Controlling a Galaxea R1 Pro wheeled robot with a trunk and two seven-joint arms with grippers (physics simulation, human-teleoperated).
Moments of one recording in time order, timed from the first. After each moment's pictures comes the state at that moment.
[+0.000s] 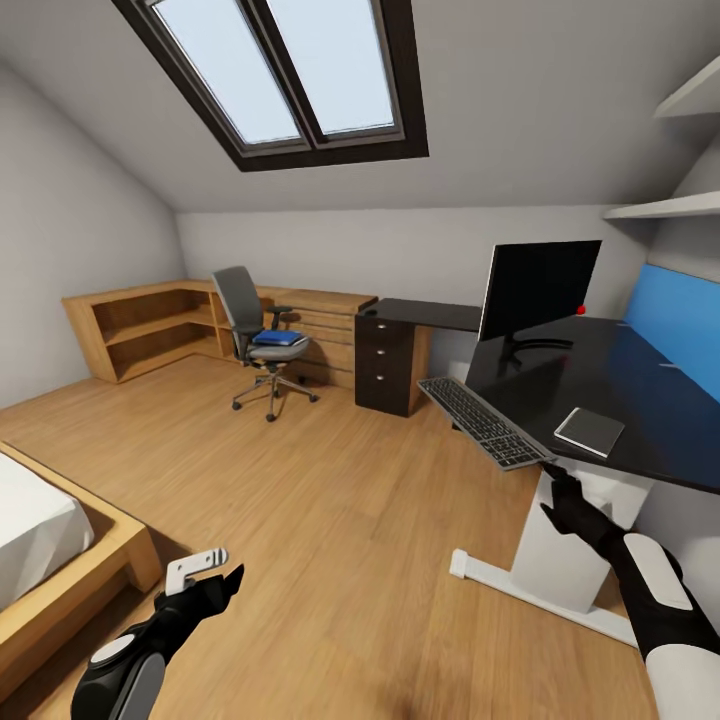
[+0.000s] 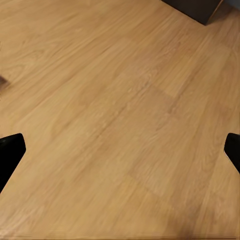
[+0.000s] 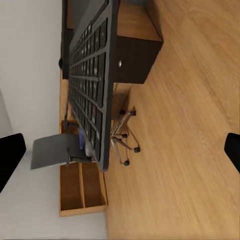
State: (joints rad) left arm -0.06 0.04 0.04 -1.56 0.33 0.55 0.12; right arm -0.57 -0.20 -0.39 -0.88 -1.32 0.49 -0.05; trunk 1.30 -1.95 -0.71
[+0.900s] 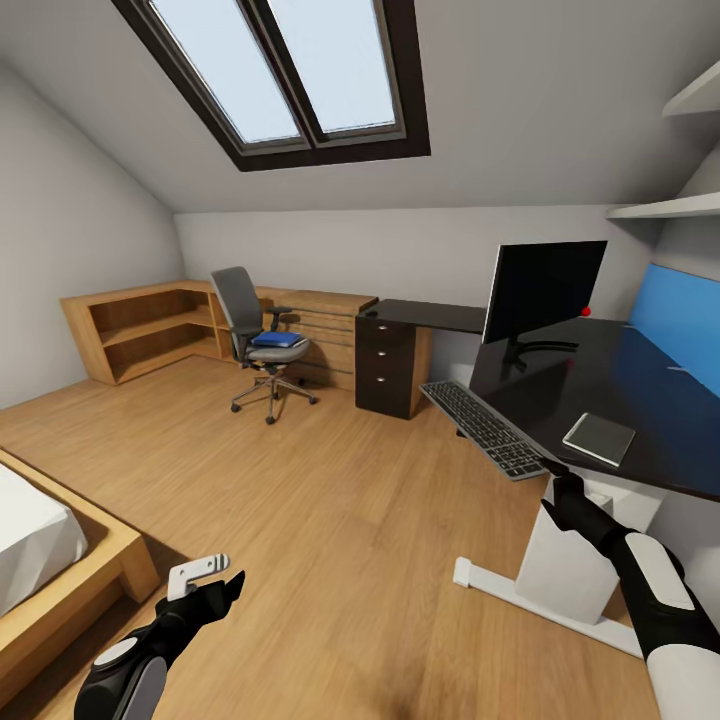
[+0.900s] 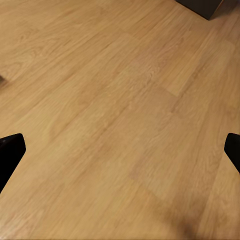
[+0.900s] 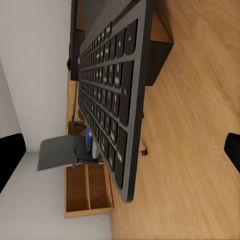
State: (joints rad) left arm -0.06 0.04 0.04 -1.53 0.33 0.54 0.12; right arm -0.57 -0.20 -0.39 -0.89 -1.32 0.49 -0.02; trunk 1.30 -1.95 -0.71
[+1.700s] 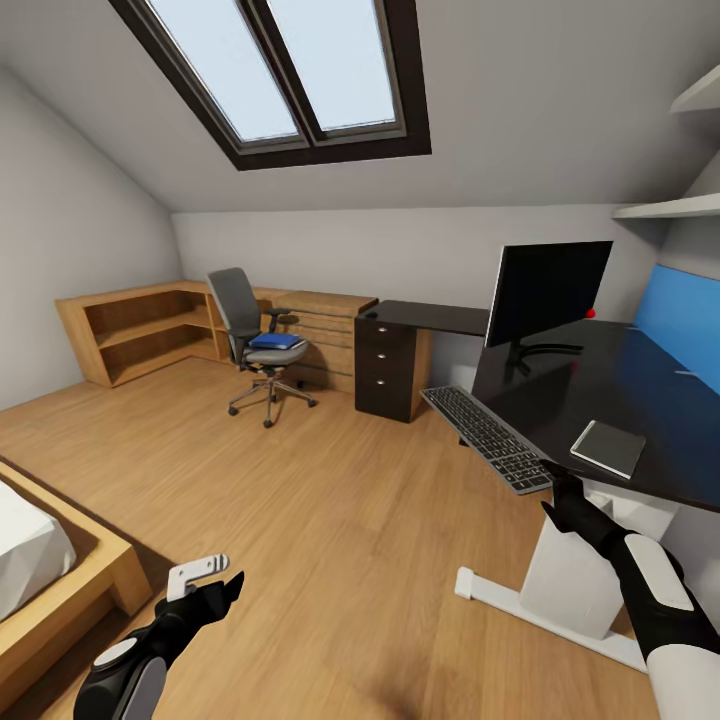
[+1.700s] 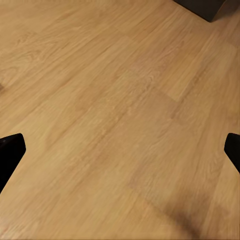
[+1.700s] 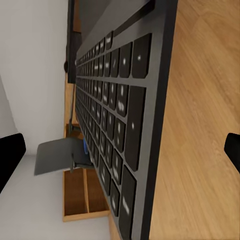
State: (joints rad) left arm -0.06 0.04 0.04 -1.53 0.33 0.55 0.12; right arm -0.57 -0.20 -0.39 -0.88 -1.31 0.49 -0.02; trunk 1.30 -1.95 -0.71
